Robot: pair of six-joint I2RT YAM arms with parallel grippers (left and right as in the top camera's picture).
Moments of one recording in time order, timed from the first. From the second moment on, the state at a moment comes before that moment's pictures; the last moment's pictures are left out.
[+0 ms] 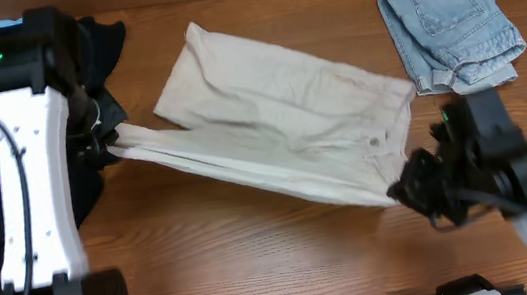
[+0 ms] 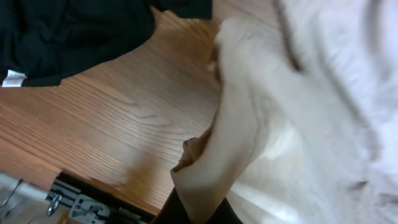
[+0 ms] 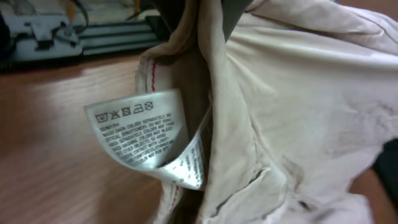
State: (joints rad) left arm 0.05 1.76 1.99 -1.69 -0.04 -0.55; right arm 0.19 1.06 1.23 -1.48 -0.35 0.78
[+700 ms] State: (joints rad) left arm -0.09 1.94 1.89 -1.32 -0.06 -0.55; right arm 0.16 1.25 1.04 -1.22 -0.19 0.87
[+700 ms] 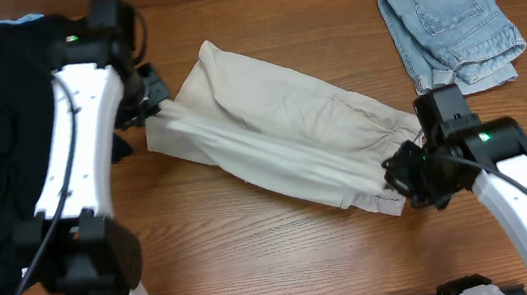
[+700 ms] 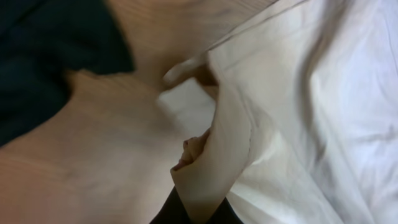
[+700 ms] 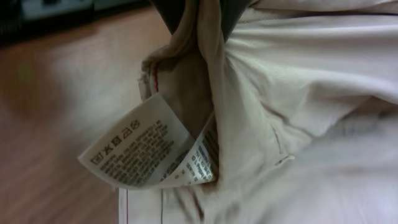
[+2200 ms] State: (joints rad) left arm -0.14 2.22 2.57 -1.41 -0.18 -0.36; right arm -0.03 1.50 1.33 -1.11 -0.03 0.64
